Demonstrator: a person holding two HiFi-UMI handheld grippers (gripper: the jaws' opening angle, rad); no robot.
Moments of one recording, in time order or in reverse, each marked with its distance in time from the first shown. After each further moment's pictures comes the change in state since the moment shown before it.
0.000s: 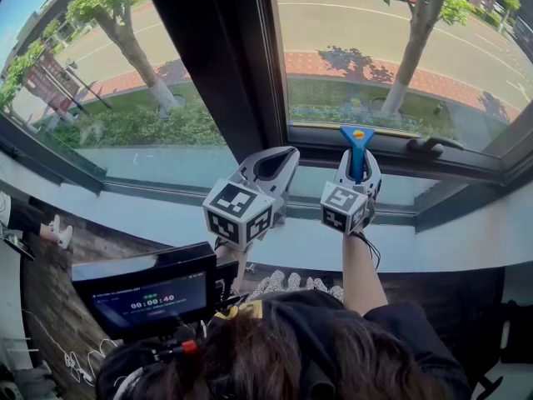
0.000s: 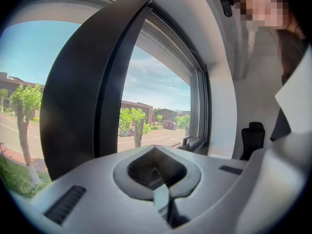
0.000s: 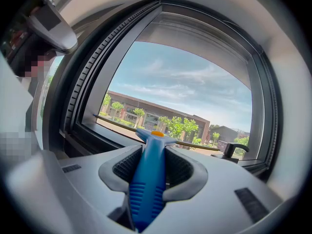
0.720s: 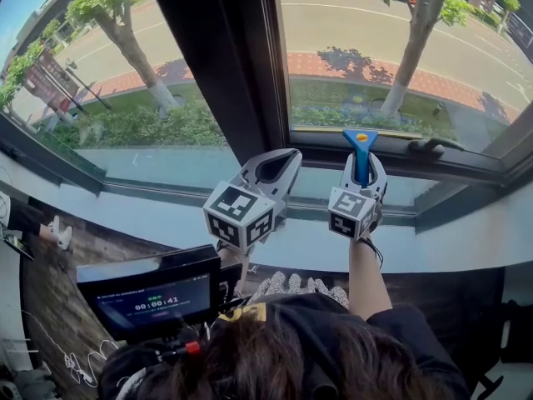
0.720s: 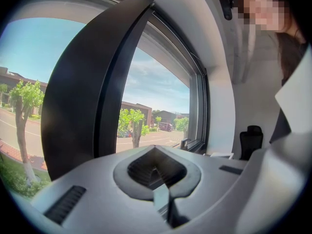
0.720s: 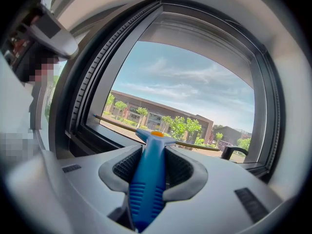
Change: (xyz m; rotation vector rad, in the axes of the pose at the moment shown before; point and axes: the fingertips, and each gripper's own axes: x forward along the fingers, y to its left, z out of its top) left arm -0.004 -0.005 0.001 -0.021 -0.022 -0.021; right arm -0.013 -0.006 0.002 -0.004 0.007 0.043
